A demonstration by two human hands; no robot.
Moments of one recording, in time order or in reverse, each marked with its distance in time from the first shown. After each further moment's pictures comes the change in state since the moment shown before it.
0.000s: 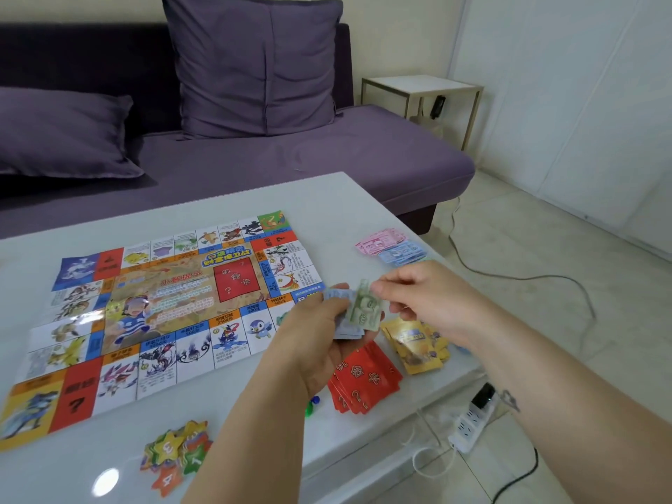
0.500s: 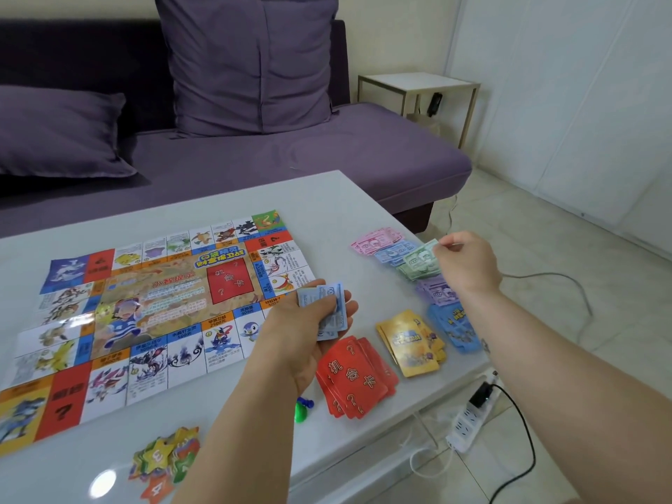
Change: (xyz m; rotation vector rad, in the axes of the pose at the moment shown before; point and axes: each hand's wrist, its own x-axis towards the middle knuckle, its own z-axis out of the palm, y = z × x) left_hand 0.010 0.000 -0.012 0.011 0.064 0.100; right_hand 0.068 0.048 -0.042 -0.173 0.715 0.132
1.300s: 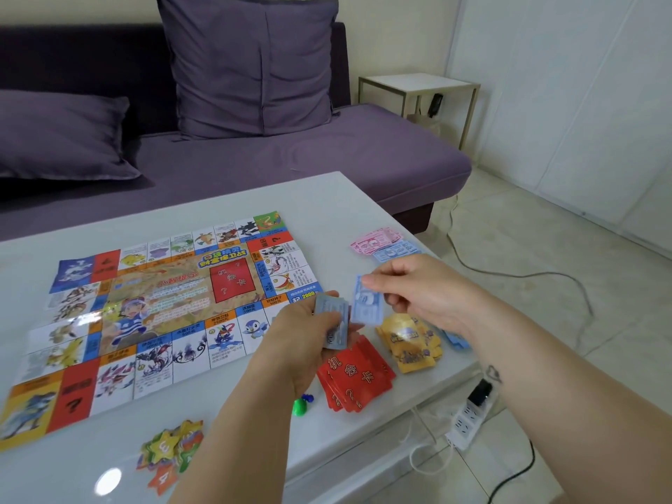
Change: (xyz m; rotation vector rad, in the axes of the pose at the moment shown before) left_hand -0.011 0.000 0.004 0.186 -0.034 -0.084; right_hand -0.070 -0.041 -0.022 0.266 -0.805 -0.059
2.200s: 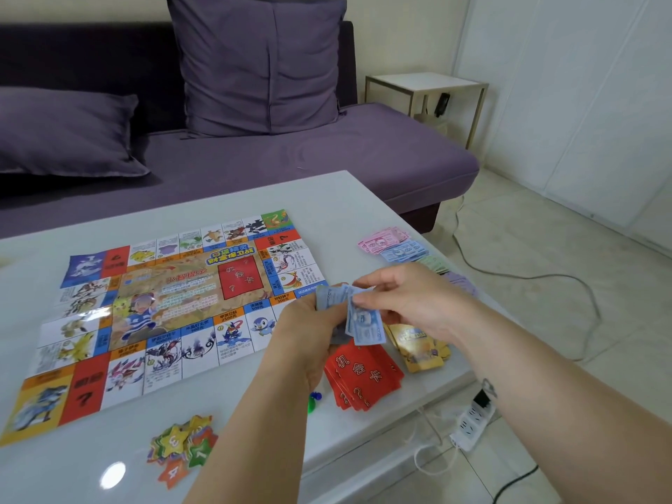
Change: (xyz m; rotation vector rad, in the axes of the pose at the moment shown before) left_hand 0.008 -0.006 -0.003 0.096 0.084 0.098; right_hand 0.007 0.006 0.020 -0.043 -0.046 -0.004
